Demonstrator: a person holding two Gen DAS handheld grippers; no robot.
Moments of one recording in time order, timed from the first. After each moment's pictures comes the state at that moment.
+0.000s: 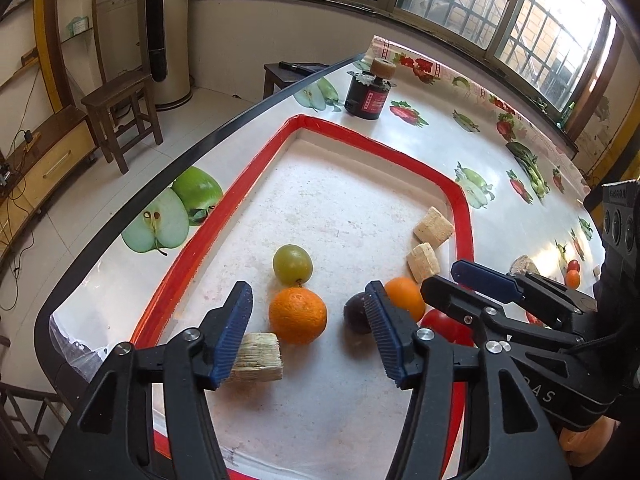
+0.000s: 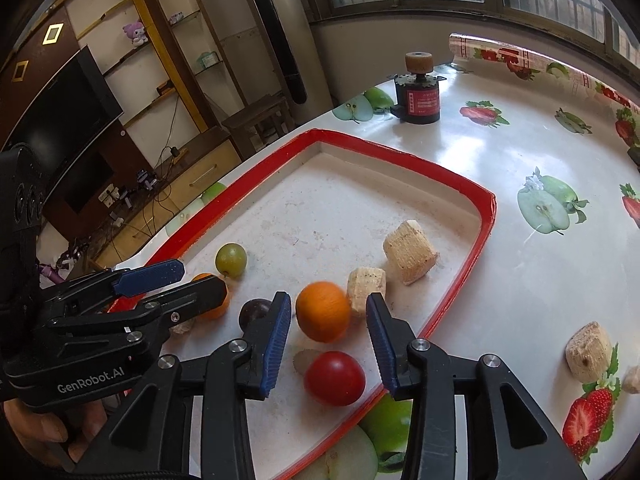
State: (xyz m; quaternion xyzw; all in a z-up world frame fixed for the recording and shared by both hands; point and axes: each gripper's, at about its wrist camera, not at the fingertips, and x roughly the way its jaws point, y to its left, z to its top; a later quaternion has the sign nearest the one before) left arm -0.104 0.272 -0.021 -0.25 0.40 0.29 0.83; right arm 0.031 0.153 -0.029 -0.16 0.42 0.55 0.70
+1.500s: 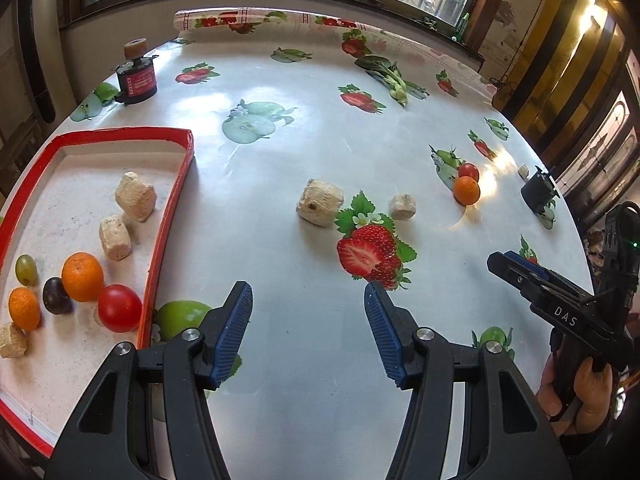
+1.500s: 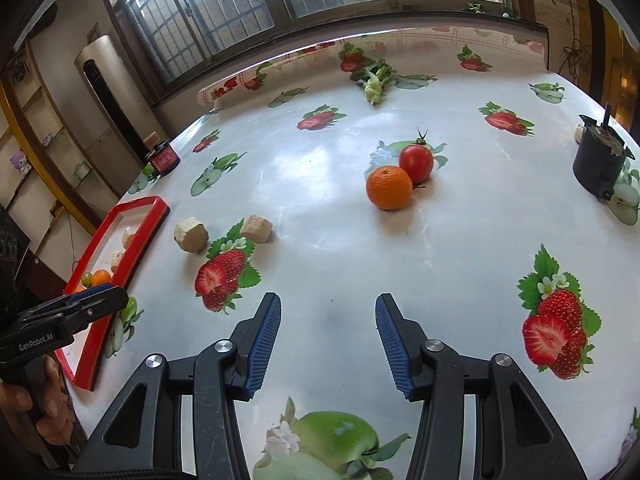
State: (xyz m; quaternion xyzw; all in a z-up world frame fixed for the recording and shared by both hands) left arm 0.025 0.104 -0.018 -0.18 0.45 0.12 0.87; right arm 0.158 -0.148 -0.037 -0.02 0.44 0.33 0.83
